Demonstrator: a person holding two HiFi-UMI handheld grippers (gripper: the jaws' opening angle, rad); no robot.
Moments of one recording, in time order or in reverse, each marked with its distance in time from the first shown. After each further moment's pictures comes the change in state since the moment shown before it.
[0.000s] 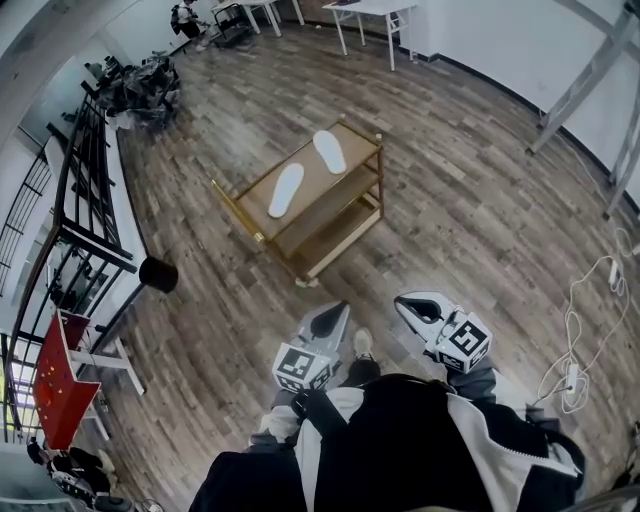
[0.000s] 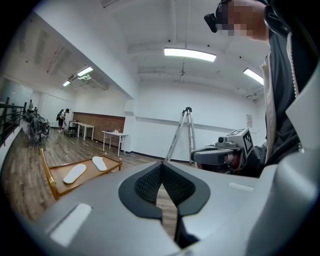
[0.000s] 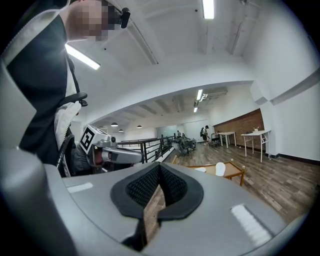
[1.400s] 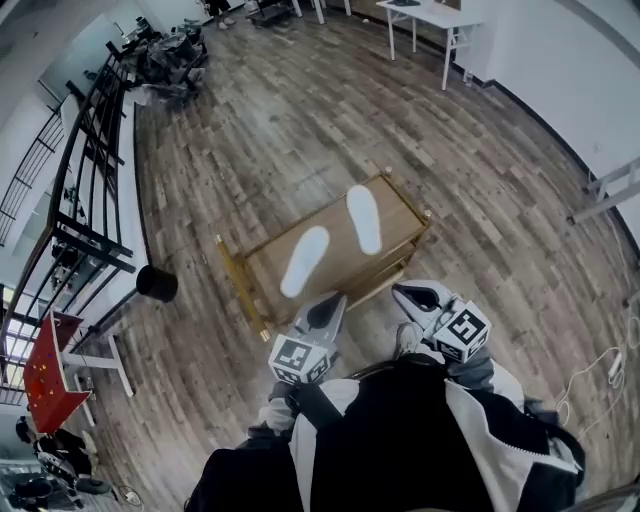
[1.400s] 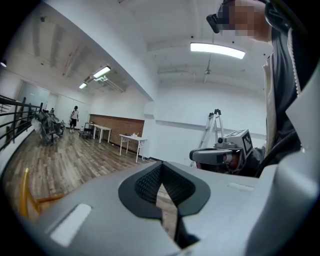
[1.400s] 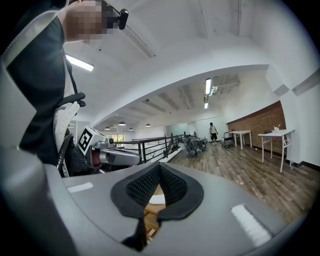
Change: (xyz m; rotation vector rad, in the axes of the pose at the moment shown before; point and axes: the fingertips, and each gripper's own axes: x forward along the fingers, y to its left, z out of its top) left arm 0.236 0.306 0.074 -0.057 -0.040 0.171; right arm 0.268 -0.308 0.069 -0.034 0.034 0.179
